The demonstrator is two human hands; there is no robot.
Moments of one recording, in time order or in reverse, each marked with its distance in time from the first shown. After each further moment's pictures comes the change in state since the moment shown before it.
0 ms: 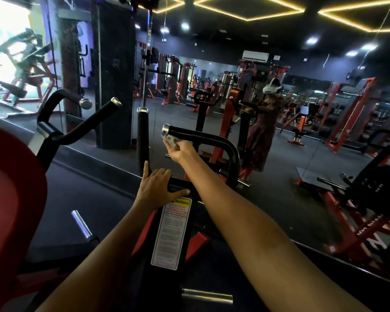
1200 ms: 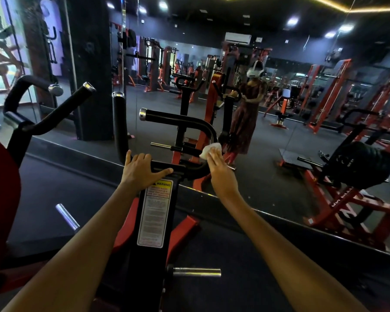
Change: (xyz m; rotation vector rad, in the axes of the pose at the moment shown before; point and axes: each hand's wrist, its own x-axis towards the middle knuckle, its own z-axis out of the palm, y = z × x) left_hand 0.003 0.009 -0.005 -0.140 -0.063 -0.078; right_hand -0.084 -0.076 -0.192 -2.310 0.128 -1.257
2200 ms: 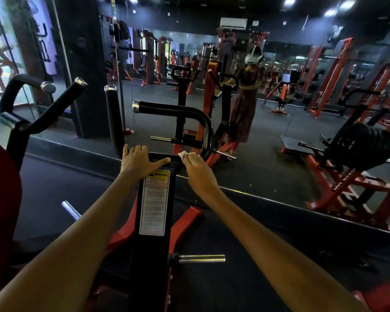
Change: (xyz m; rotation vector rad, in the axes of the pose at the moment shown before) left_hand 0.004 0.007 -0.001 0.082 -0.057 -0.068; right_hand -0.008 -0.054 -0.002 0.117 -0.148 -0.033
